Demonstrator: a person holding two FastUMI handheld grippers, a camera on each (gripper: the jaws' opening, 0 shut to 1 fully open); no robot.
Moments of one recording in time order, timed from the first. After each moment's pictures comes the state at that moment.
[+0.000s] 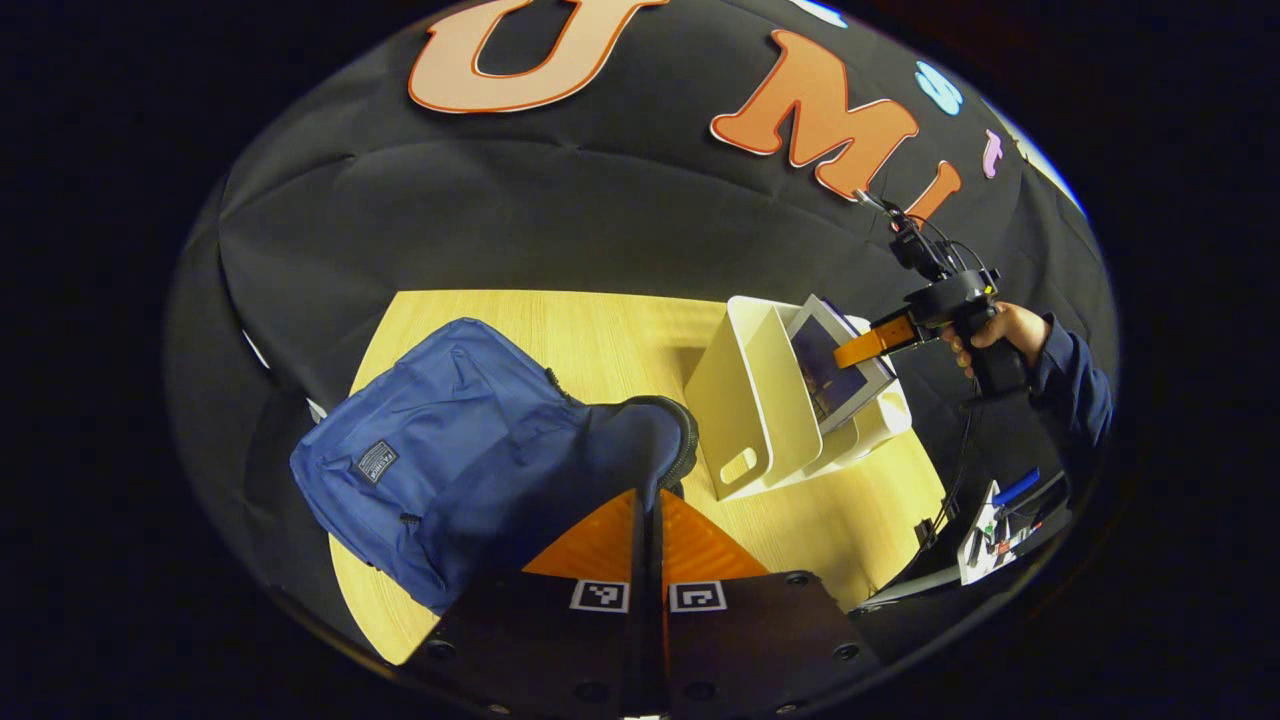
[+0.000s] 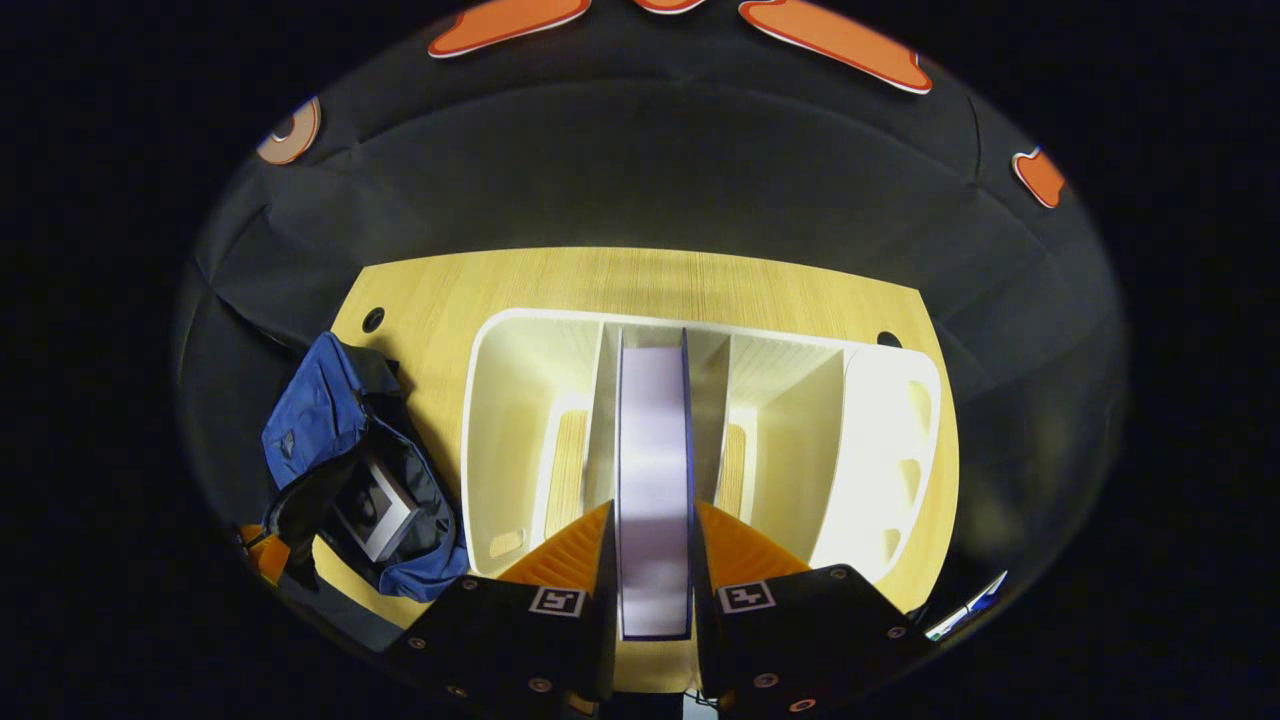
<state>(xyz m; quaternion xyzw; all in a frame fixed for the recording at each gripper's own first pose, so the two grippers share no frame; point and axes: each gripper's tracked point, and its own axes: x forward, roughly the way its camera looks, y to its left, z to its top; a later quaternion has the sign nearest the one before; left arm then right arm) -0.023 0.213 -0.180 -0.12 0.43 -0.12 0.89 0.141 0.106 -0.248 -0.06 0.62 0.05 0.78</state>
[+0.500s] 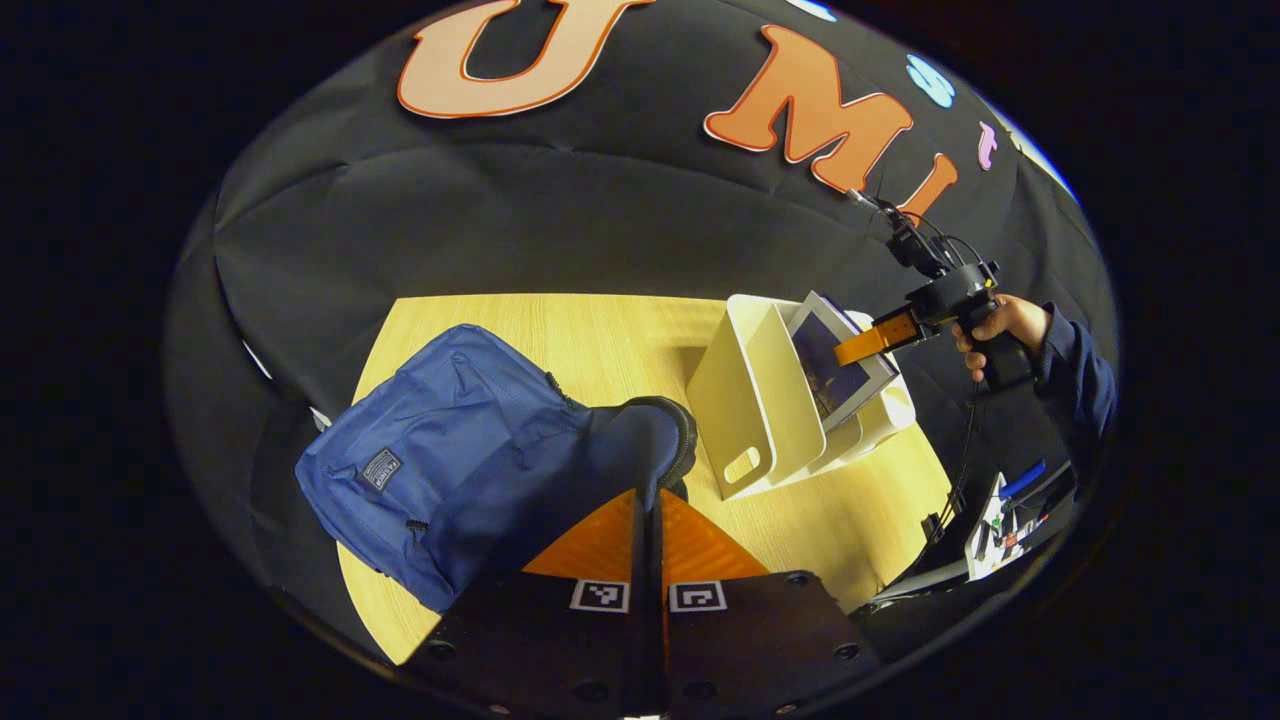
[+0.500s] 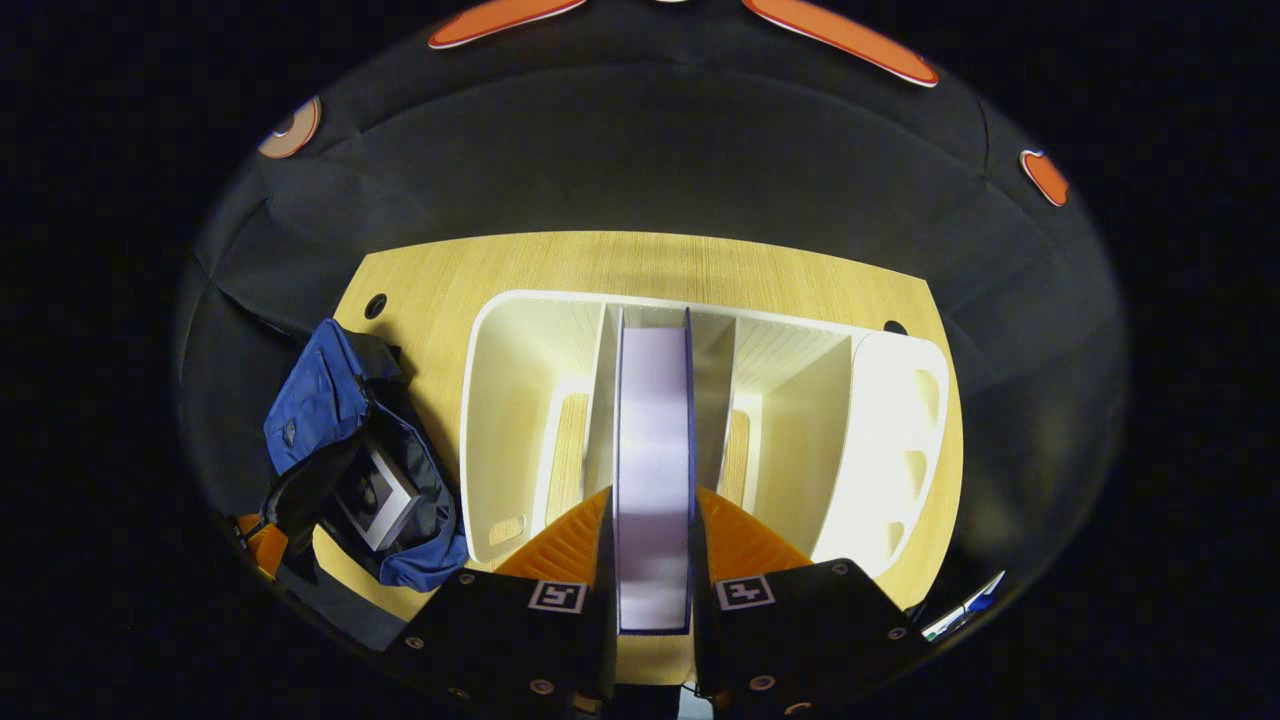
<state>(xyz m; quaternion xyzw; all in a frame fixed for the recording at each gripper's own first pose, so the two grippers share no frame) -0.020 0.215 -0.177 -0.10 0.43 -0.12 0.89 0.133 0.106 -0.247 -0.05 0.63 0.06 0.77</state>
